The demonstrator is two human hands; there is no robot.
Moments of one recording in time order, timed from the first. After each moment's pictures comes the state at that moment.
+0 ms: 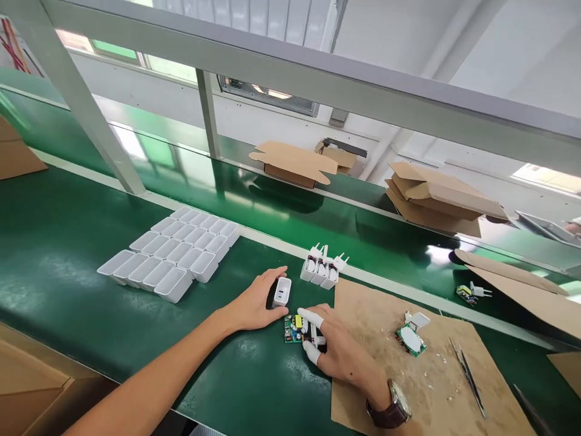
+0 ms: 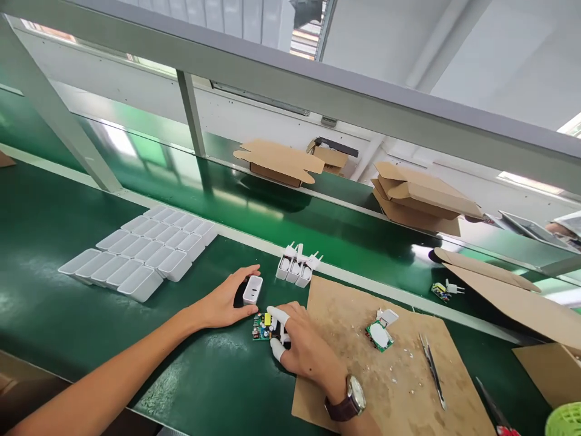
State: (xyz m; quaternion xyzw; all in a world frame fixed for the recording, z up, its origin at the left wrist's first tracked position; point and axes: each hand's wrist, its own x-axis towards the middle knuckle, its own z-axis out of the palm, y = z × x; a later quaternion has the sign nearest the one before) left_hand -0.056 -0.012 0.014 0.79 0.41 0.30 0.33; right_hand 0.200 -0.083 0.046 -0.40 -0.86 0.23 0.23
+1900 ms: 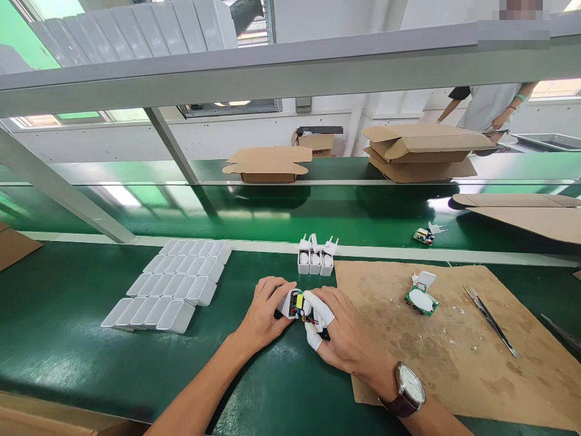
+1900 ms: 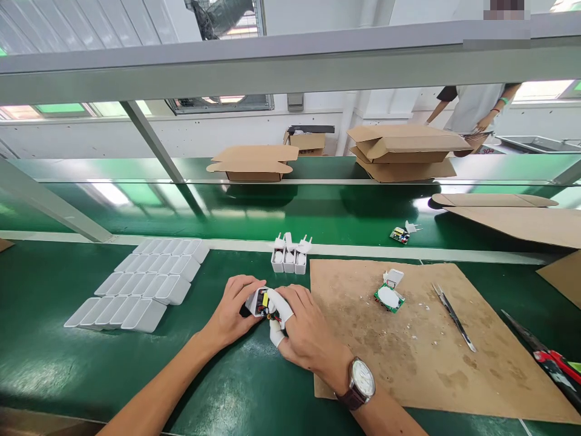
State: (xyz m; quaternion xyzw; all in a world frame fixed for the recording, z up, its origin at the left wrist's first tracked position) left_hand -0.038 -0.020 0.017 0.88 0.29 0.36 0.10; right_hand 0.177 -0.092 0.051 -0.42 -0.82 0.02 0.38
